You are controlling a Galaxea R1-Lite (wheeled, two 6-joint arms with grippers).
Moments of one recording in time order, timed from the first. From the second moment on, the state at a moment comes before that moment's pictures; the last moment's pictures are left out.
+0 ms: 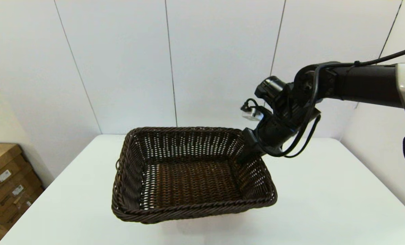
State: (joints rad) left arm 0.01 0.00 -0.07 0.19 -0.03 0.07; right arm 0.42 2.17 -1.95 1.00 0.53 0.24
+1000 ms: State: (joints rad) left arm 0.01 0.00 -0.07 0.19 -0.03 0.07; right arm 0.41 2.23 -1.95 0.88 0.45 0.35
